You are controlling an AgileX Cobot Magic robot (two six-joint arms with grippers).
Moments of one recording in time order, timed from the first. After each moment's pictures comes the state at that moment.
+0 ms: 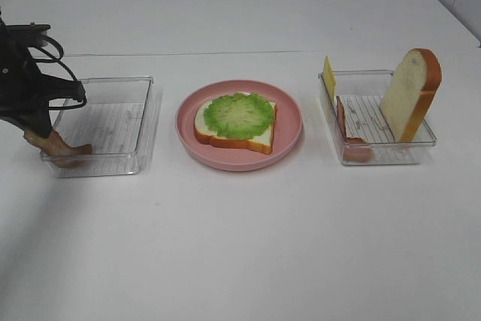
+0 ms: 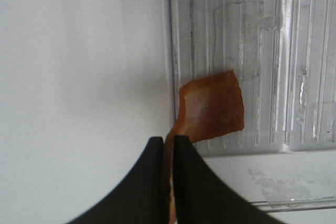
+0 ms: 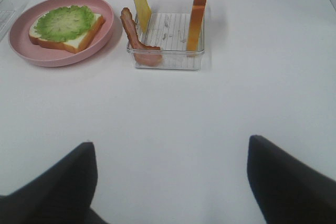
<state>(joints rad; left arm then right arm) -0.09 2.00 -1.35 -0.03 0.81 -0.12 0.00 0.00 -0.50 0.09 1.07 -0.09</state>
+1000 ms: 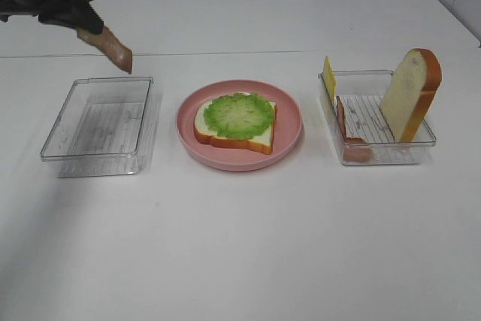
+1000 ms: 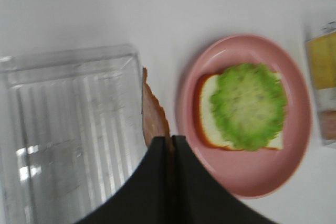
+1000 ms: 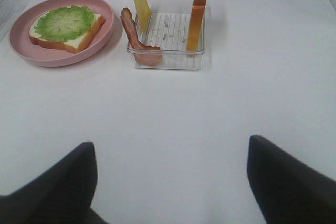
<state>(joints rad) -0.09 1.91 -1.56 -0.58 0.80 0.23 0.00 0.00 -0.50 0.09 1.07 -0.09</state>
